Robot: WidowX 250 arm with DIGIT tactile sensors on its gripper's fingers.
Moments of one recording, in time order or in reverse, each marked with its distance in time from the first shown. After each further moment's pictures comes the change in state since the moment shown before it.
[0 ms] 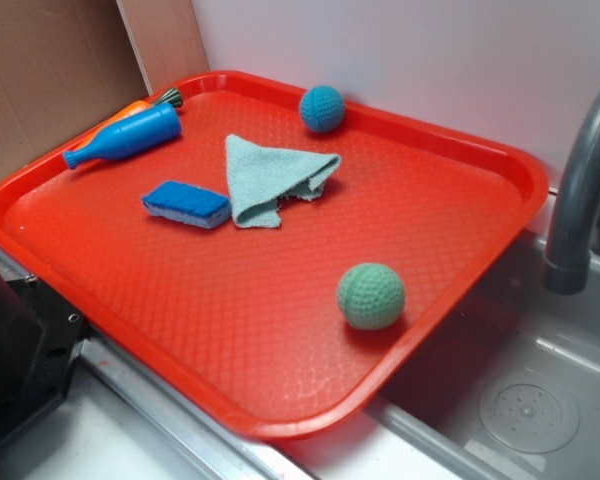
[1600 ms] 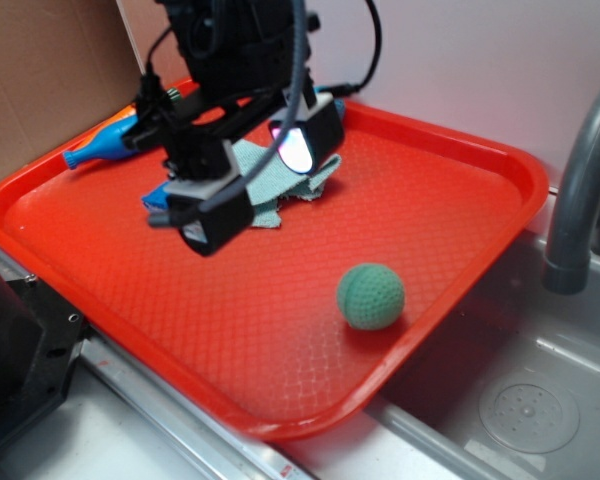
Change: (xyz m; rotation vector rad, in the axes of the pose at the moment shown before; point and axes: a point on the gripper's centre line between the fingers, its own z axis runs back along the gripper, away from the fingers) arm 0.046 -0.118 -0.128 -0.262 -0.075 -1.481
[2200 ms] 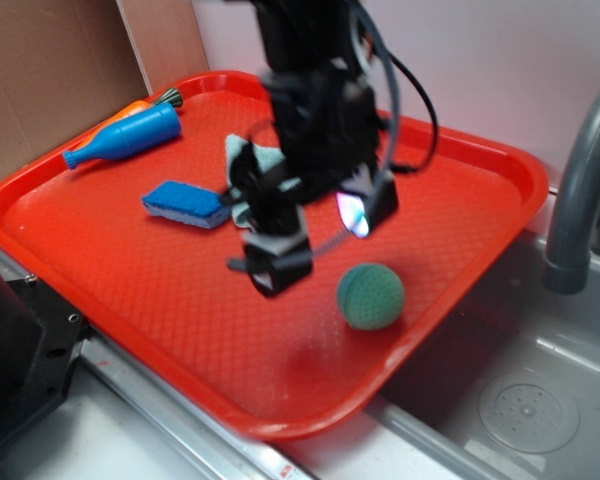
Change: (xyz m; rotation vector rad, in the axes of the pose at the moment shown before) arm 0.004 0.025 -0.073 -0.097 0.081 -0.092
